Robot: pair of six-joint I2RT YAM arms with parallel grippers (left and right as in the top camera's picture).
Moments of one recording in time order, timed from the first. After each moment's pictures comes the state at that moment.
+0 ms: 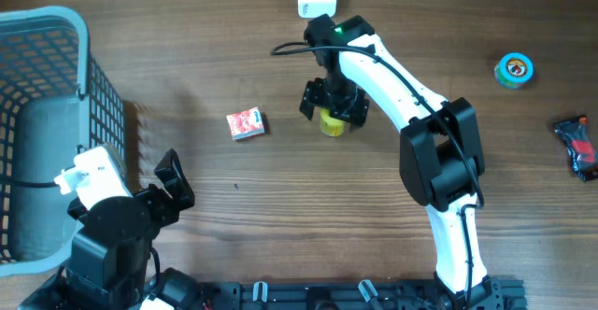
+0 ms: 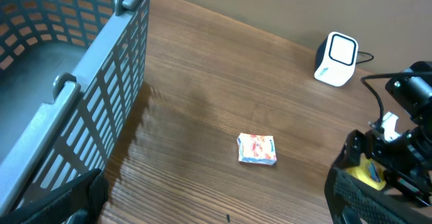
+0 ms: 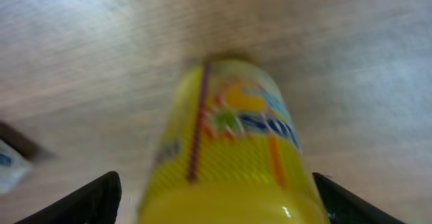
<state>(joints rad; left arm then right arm) -0.49 0.60 1.11 -1.15 -0.55 -0.64 0.50 2.28 1.92 -1.31 -0.14 0.75</state>
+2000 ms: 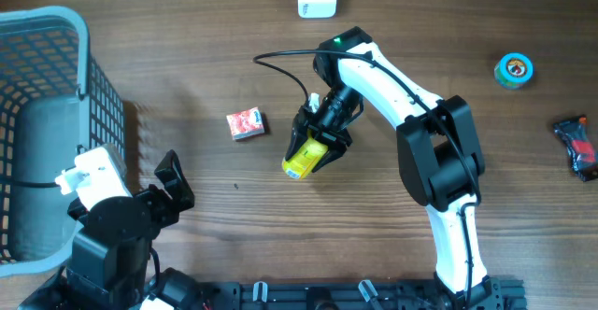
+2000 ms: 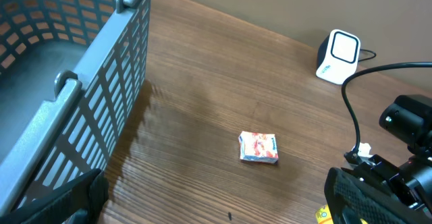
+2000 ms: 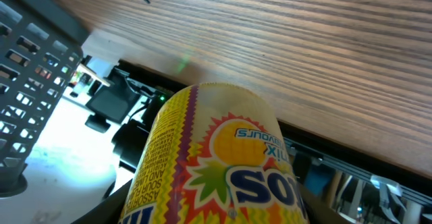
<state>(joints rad) -0.49 0.60 1.11 -1.16 -0.55 -0.64 0.50 2.28 1.83 -1.61 -0.84 0.33</state>
